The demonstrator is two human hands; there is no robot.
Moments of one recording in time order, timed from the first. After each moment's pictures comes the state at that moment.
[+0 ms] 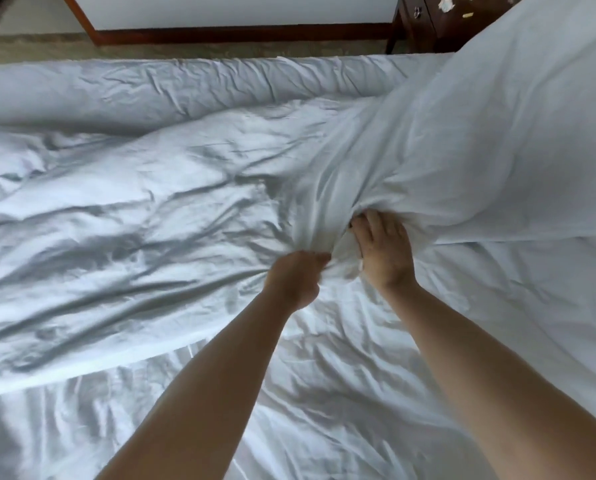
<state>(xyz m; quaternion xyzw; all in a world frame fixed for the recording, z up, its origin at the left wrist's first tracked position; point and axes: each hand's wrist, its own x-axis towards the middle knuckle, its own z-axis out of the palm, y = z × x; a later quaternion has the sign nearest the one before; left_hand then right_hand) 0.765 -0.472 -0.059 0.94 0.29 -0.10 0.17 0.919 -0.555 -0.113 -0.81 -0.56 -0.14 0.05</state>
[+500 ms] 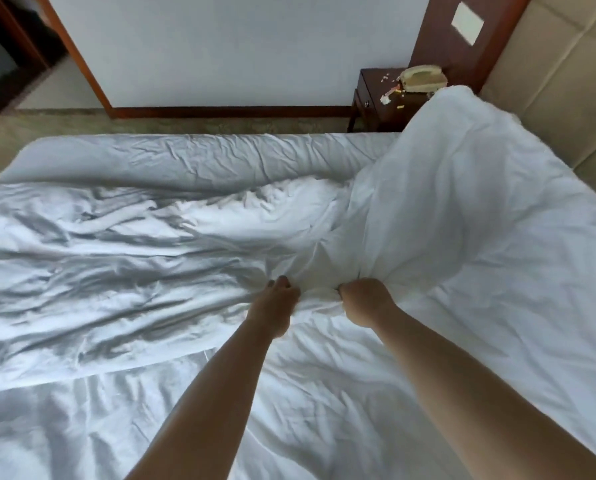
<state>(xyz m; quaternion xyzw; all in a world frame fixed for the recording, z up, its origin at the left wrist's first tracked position) 0.692 -0.560 0.038 0.94 0.28 -0.10 0.17 0.842 -0.667 0.049 -0.81 -0.56 0.13 -0.15</state>
